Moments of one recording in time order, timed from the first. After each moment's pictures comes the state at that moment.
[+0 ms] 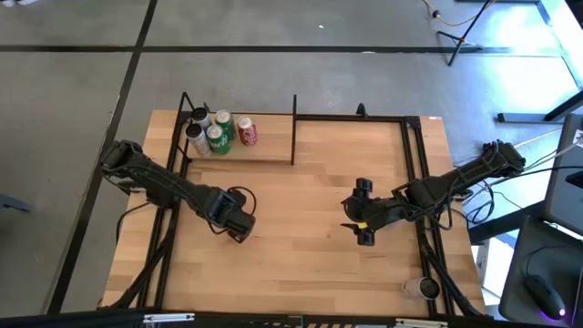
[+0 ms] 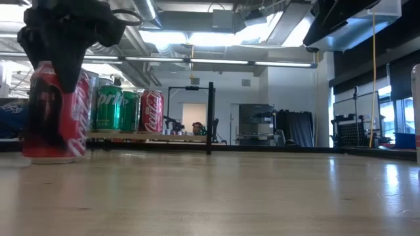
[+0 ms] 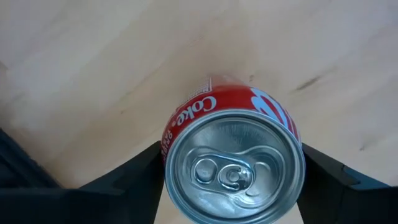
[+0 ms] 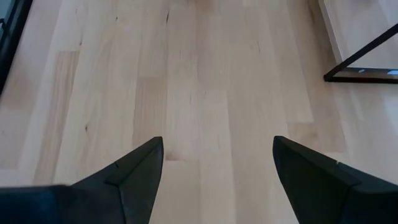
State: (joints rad) left arm -0.37 1.54 1.15 -1.17 -0.10 -1.31; right arm 0.43 1.25 1.05 -0.71 0.33 0.29
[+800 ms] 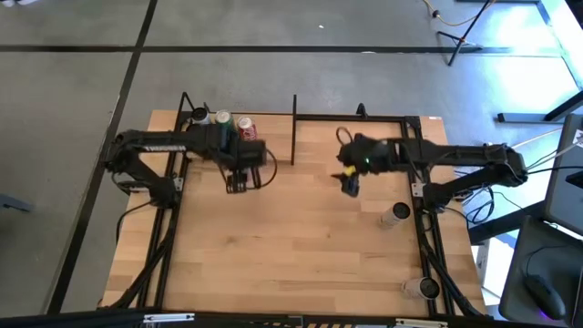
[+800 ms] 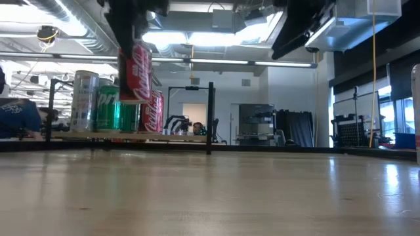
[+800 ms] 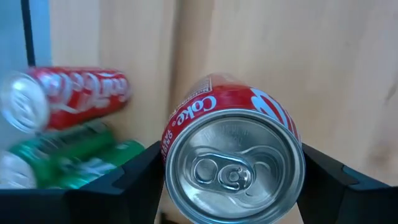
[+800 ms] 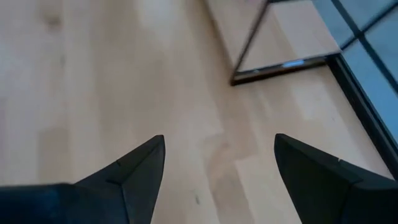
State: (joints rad) left arm 0.08 1.53 1.52 -1.41 -0.27 -0.05; right arm -0.05 1.25 1.13 -0.70 0.17 0.10
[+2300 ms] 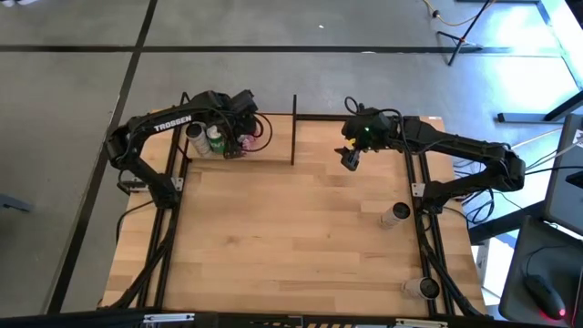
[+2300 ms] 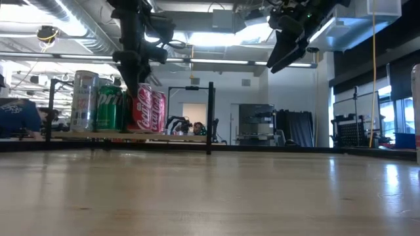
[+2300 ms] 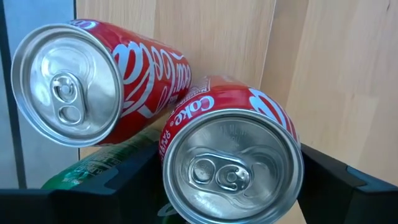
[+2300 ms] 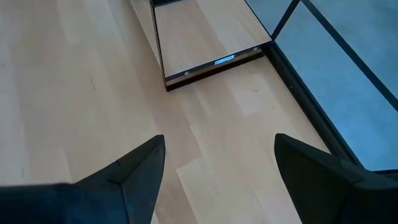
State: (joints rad) left arm 0.60 1.55 1.33 -1.13 -0.11 0.48; right arm -0.35 1.26 1.13 -0.67 0.08 -0.01
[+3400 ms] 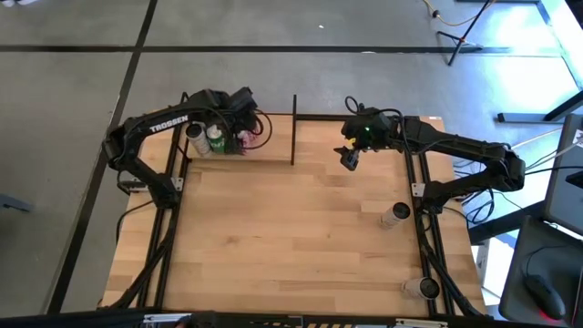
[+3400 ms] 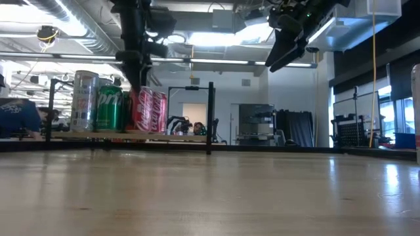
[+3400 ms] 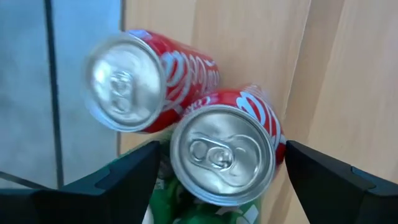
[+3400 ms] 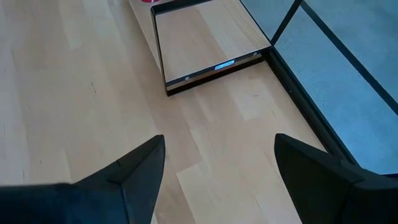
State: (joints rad) left arm 0.59 1.53 1.36 -1.11 -0.21 0.48; right arm -0.35 1.26 1.13 -0.65 0.09 -0.01
